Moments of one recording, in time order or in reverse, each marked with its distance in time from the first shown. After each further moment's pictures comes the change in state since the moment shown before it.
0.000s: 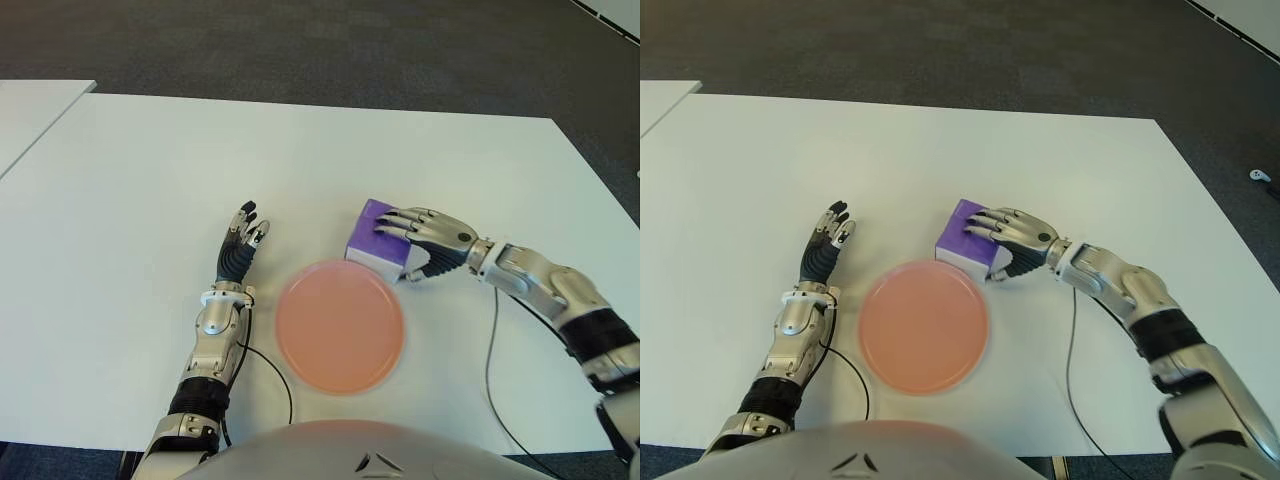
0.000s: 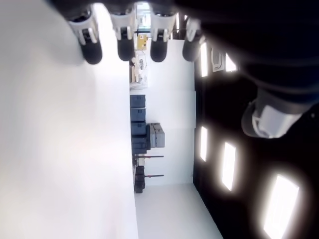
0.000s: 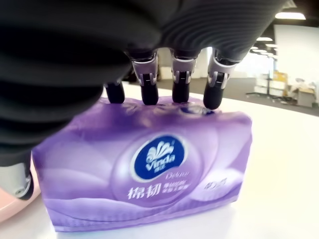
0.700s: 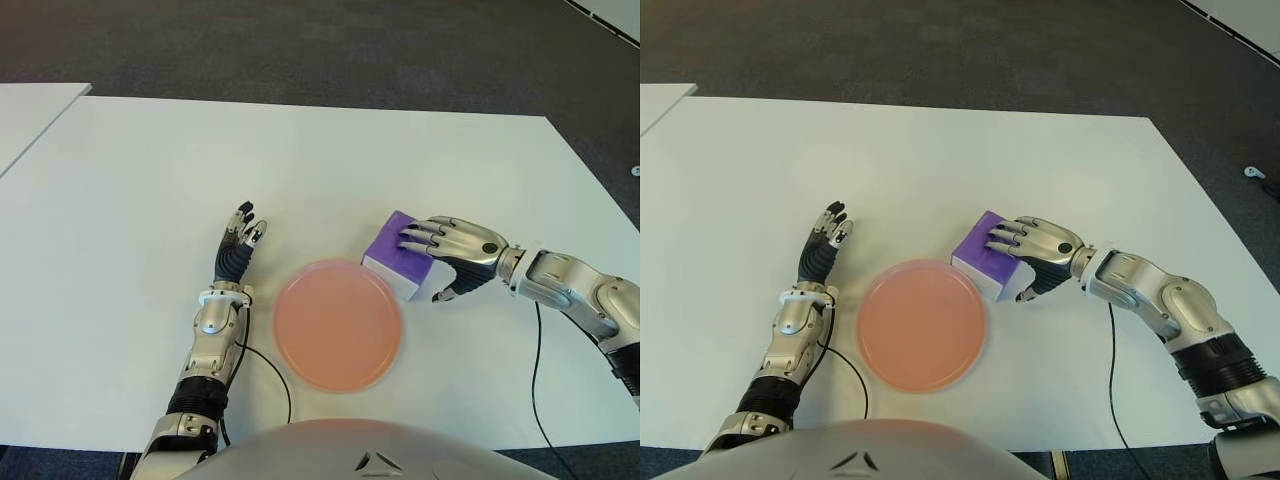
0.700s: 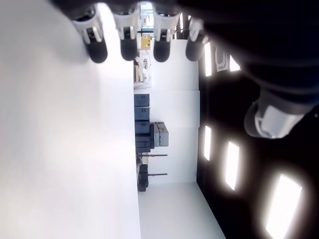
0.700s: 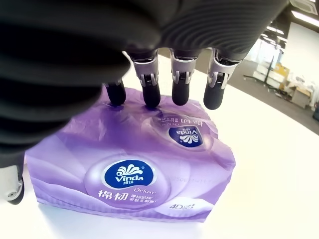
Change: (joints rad) left arm 0.000 0.000 0.003 -0.008 -0.019 0.035 0.000; right arm 0.137 -0.076 -0.133 -0.206 -0.041 0.049 0.172
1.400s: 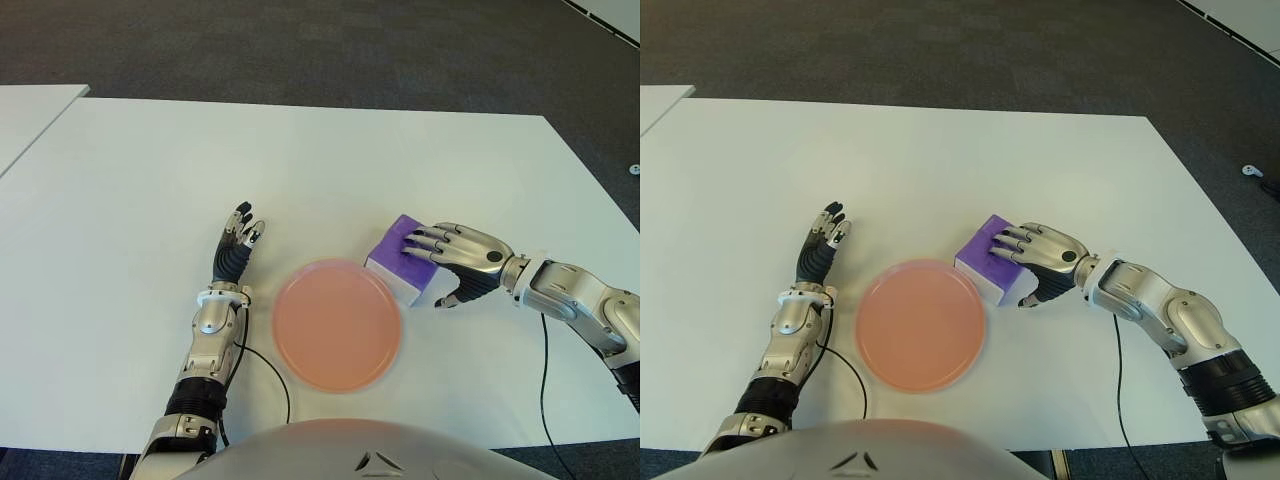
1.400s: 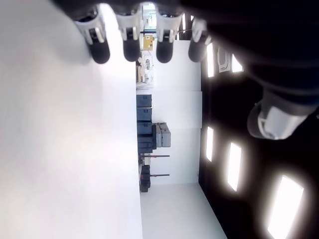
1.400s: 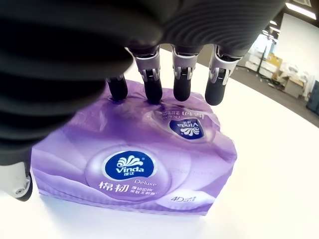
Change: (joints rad) left arm 0.006 0.006 0.000 -0.013 -0.001 0.015 0.000; right arm 0.089 0.000 -0.053 -0.070 0.003 0.028 0.062
